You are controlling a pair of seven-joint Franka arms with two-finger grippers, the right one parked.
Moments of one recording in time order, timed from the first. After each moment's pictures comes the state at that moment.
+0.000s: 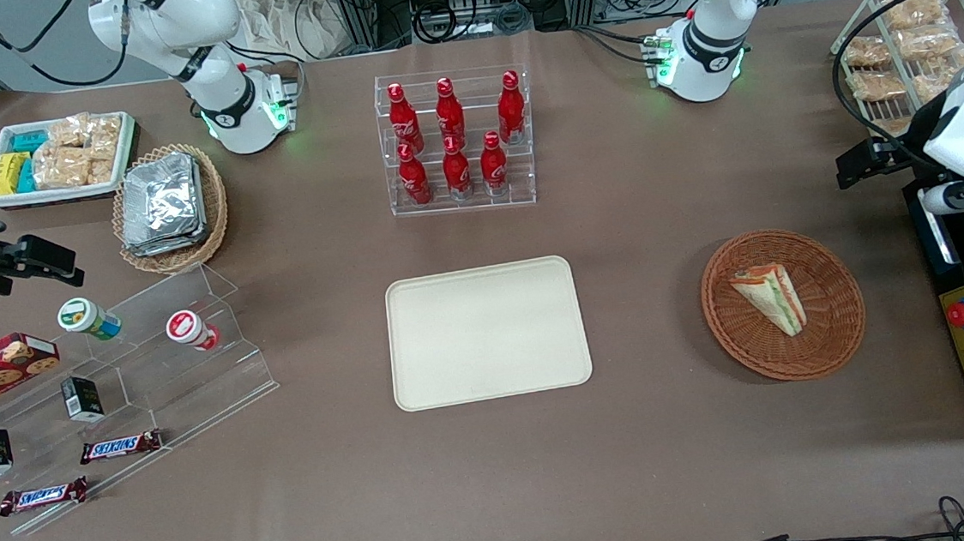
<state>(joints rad) 0.09 0.02 -0.14 -1.59 0.02 1.47 -0.08</state>
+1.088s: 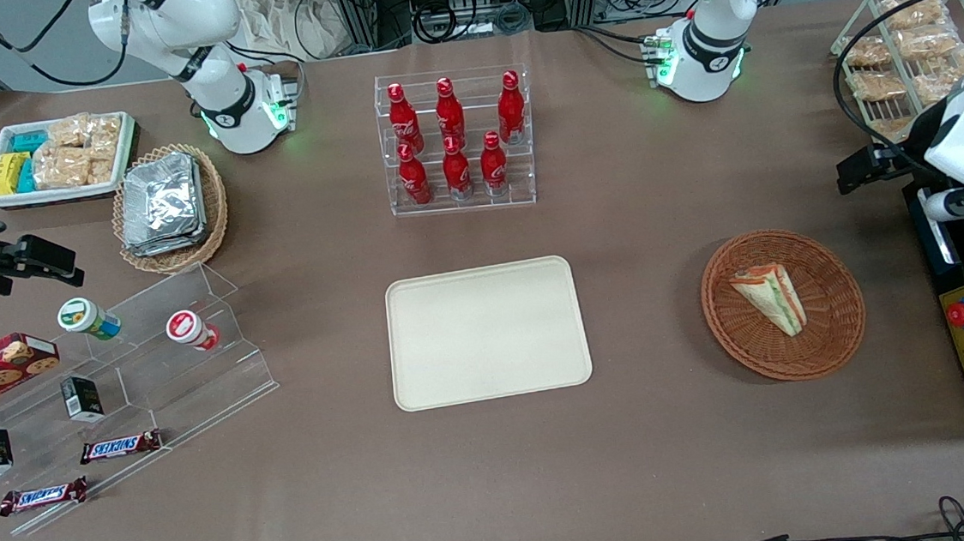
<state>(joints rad) 0.10 0.04 -0.14 -1.59 0.02 1.49 -0.08</state>
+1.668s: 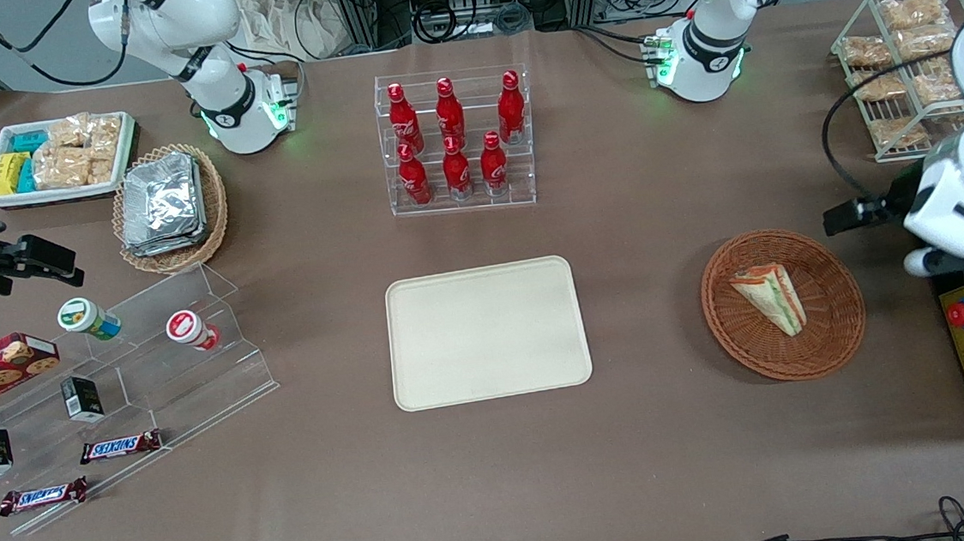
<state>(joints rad) 0.10 0.19 -0.13 -1.60 0.02 1.57 -0.17</state>
